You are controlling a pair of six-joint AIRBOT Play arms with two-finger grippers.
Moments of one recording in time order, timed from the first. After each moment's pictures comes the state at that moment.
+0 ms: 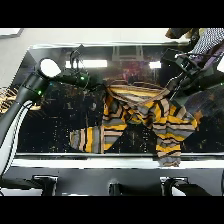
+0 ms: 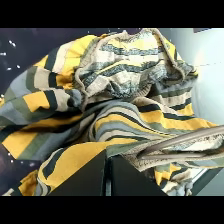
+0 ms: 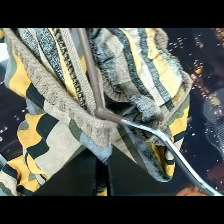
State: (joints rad) left arm -0.38 -1.58 1.70 0.97 -1.12 -1.70; right arm 0.06 -1.21 1.61 -1.41 1.59 0.72
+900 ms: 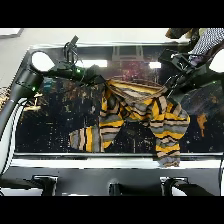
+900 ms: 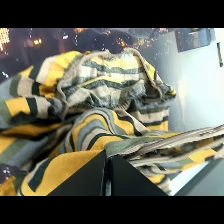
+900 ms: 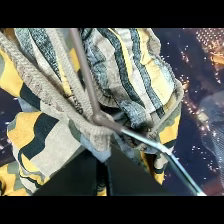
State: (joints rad) left arm -0.36 -1.57 1.78 0.92 -1.14 -1.75; right arm 0.06 -1.26 1.61 -1.42 1.53 0.69
